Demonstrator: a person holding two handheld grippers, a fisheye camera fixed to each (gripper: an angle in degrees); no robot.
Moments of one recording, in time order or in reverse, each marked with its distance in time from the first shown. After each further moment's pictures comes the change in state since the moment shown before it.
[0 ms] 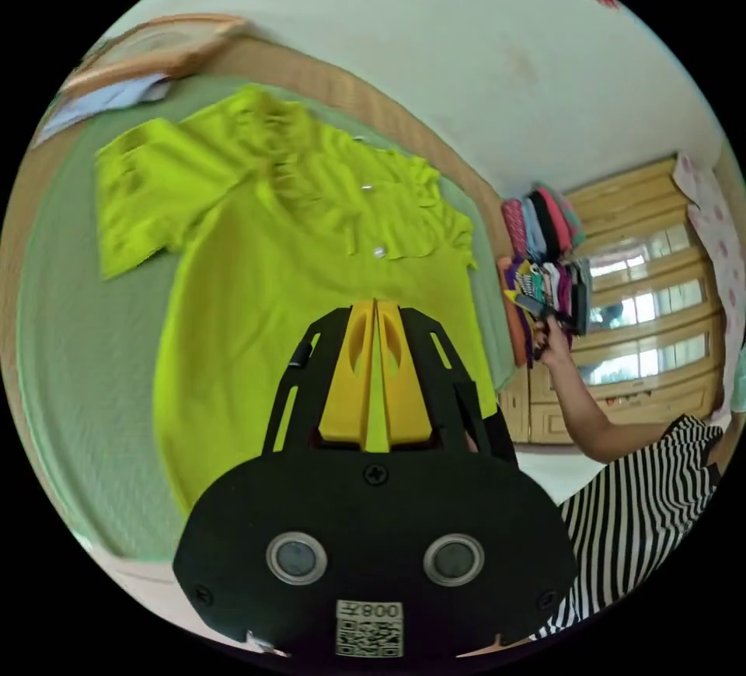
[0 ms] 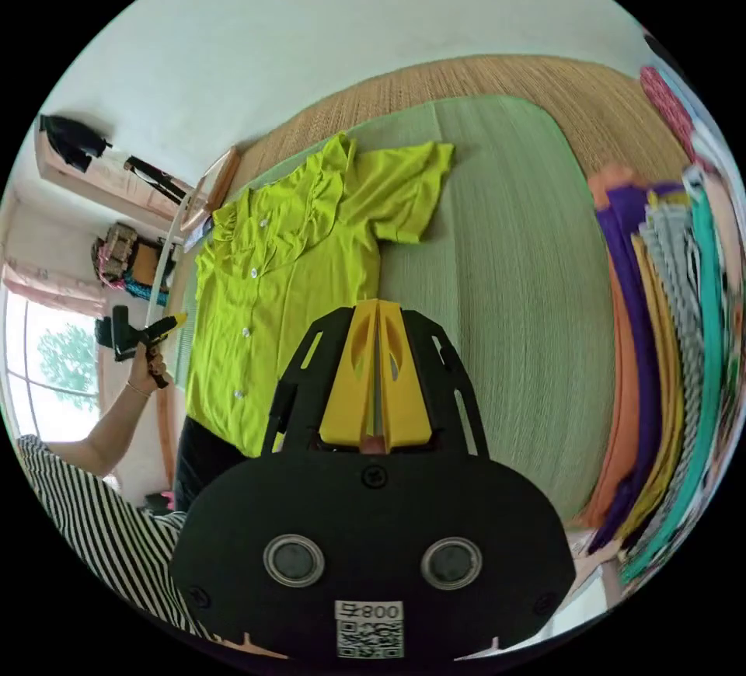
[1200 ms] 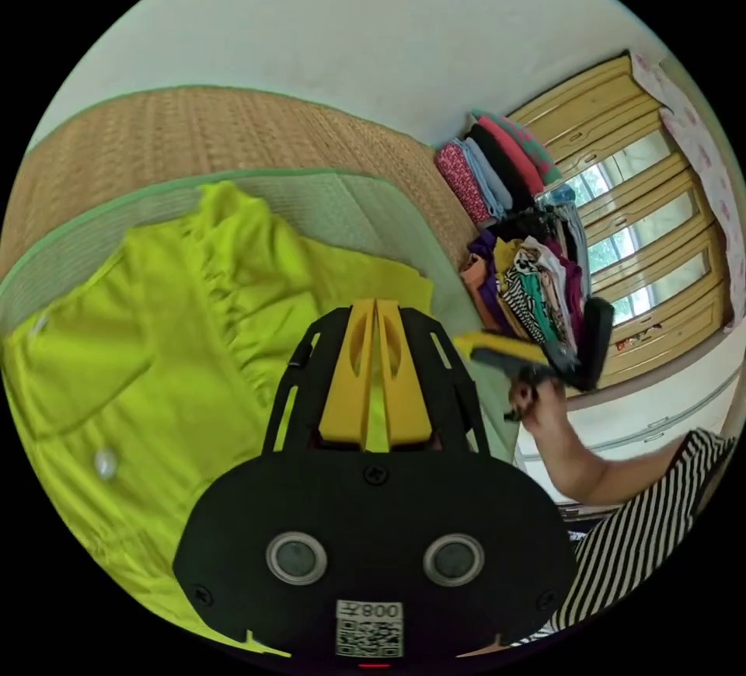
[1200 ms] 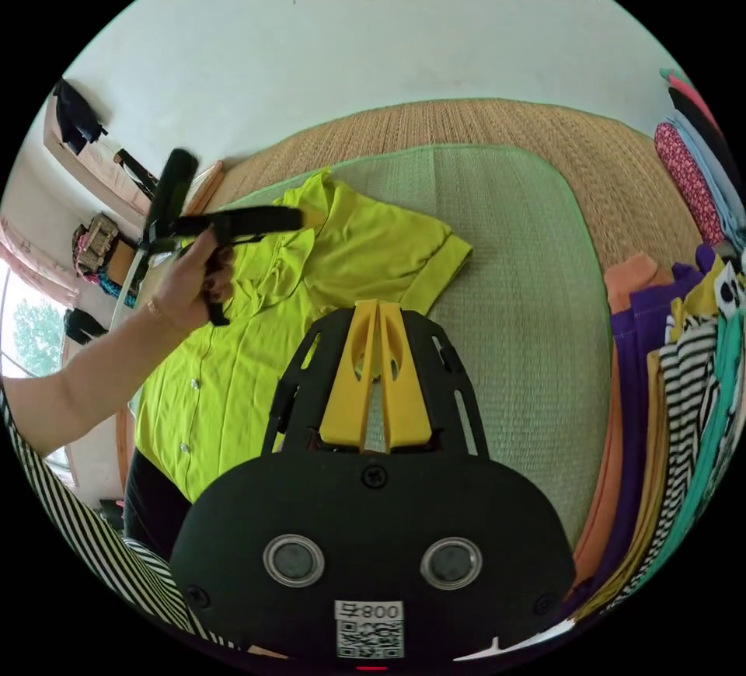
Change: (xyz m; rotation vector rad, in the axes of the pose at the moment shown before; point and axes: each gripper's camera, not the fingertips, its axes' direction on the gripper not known) left arm 0.050 -0.275 0.252 -0.063 0.083 0.303; right arm -0.031 -0.051 0.037 0.138 0.090 -0.080
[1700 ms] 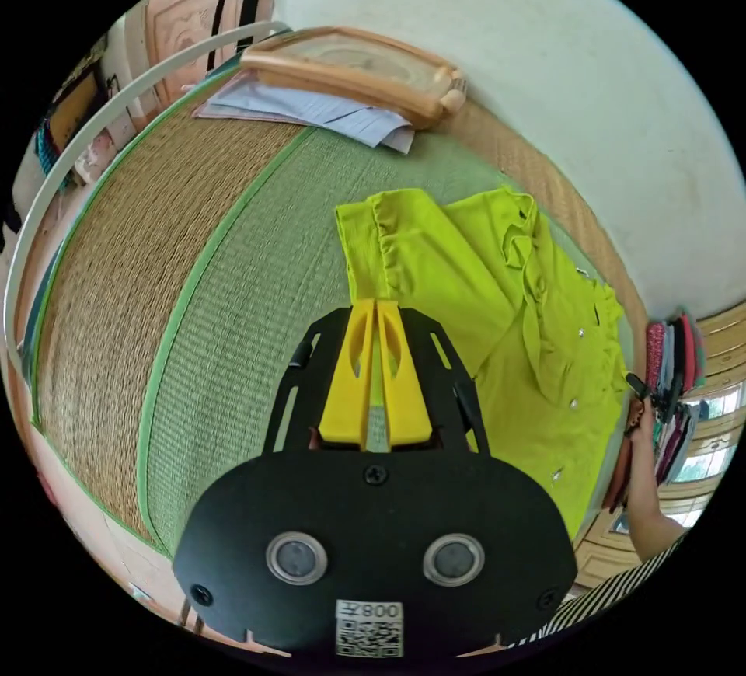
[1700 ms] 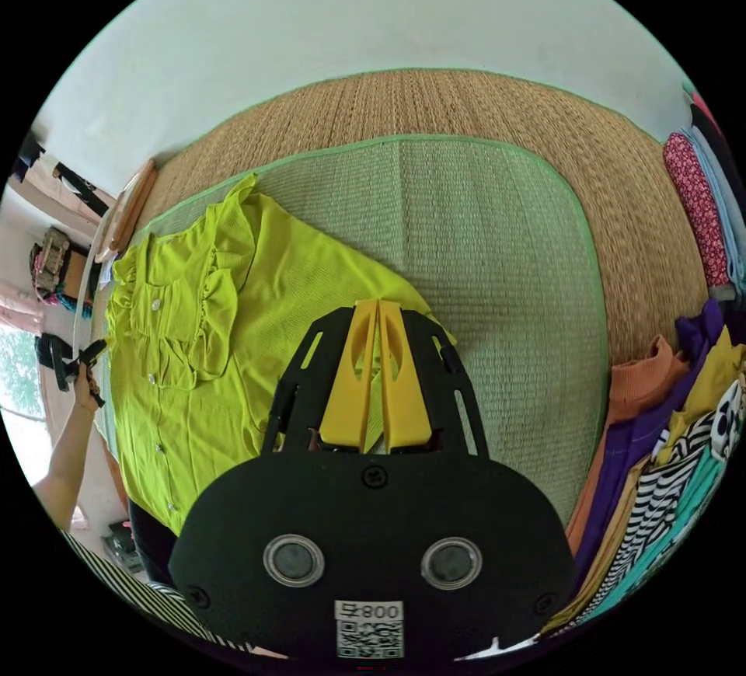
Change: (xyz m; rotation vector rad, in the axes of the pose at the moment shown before) left arm -0.220 0.206 -0.236 0.201 -0.595 -0.722; right arm 0.018 -0.107 0.067 -0.130 0.139 0.070
